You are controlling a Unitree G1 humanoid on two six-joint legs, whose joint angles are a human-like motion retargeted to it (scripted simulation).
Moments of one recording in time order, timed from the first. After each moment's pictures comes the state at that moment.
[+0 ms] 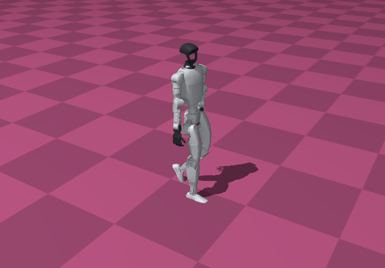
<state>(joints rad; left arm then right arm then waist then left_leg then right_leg) 0.19 0.08 0.13 1.59 0.73 -0.02 -0.17 -0.06 -0.18 -0.21 1.54 -0.40 0.04 0.06 -0.39 -0.01 -0.09 -0.17 -0.03 0.12 0.88 0.37 -0.01 -0.12 -0.09 -0.15 0.09 -0.03 -0.10</state>
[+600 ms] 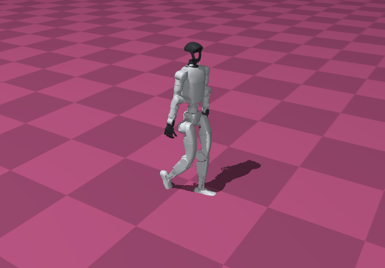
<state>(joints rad) 0.08 0.16 0.23 1.59 0.54 0.00 -0.16 0.10 -0.17 -0.13 1.68 -0.42 0.01 0.23 -0.17 0.04 -0.06 -0.22 -0.03 0.17 0.14 -0.05 0.19 -0.06 0.14 -0.08 0.75 0.42 0.15</state>
